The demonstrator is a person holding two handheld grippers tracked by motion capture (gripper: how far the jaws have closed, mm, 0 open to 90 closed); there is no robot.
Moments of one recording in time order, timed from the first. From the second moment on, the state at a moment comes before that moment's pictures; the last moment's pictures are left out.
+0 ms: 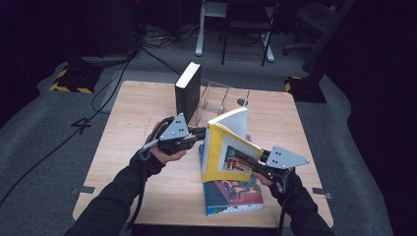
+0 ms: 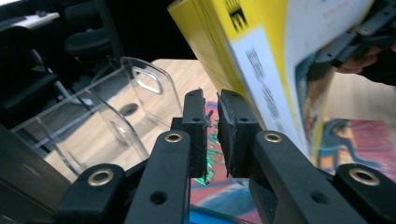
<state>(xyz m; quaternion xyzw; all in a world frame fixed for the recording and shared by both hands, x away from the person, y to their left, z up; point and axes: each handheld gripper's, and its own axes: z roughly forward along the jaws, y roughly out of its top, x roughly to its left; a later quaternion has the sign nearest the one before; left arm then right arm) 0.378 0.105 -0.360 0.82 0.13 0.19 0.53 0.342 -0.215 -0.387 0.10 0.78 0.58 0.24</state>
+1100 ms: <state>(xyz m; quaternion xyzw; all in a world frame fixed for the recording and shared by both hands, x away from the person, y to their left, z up) 0.328 0.084 -0.434 0.85 0.16 0.09 0.49 0.321 -0.215 -0.388 0.08 0.77 0.58 0.25</state>
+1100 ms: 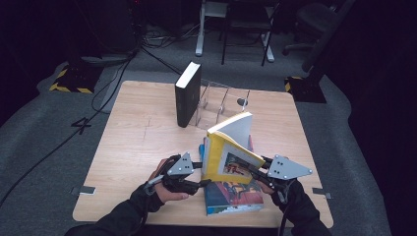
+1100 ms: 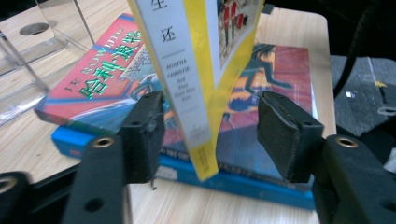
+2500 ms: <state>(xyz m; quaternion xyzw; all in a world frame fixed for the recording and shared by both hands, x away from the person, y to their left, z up) 0.333 0.059 -0.432 0.83 0.12 0.11 0.53 0.336 -0.253 -0.406 0.20 0.75 0.57 0.25</state>
